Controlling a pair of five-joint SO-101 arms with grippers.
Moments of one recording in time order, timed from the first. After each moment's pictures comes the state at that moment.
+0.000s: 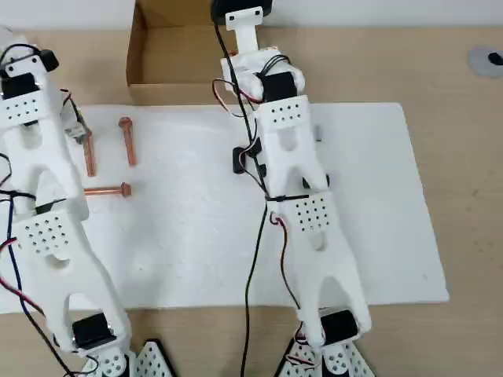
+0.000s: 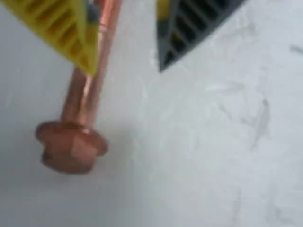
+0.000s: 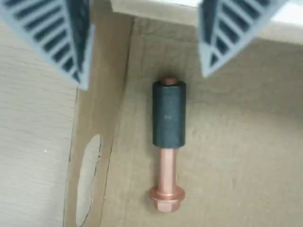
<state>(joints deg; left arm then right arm) -22.9 47.6 -51.4 89.1 -6.8 -19.4 70.4 -92.4 69.9 -9.1</state>
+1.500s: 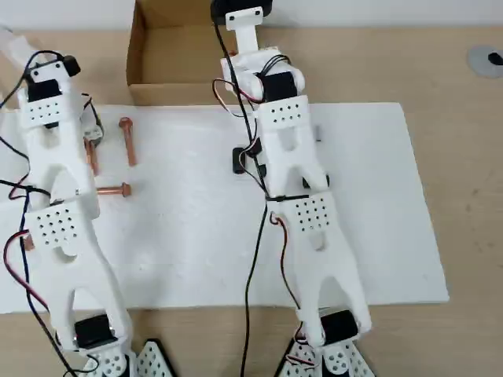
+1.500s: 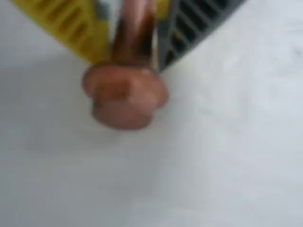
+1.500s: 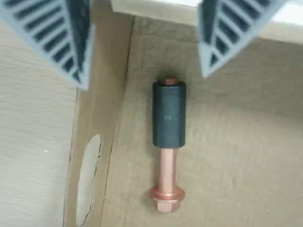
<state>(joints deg) -20.5 55.9 -52.7 83.1 -5.7 -19.4 70.4 -92.4 69.9 -9.1</state>
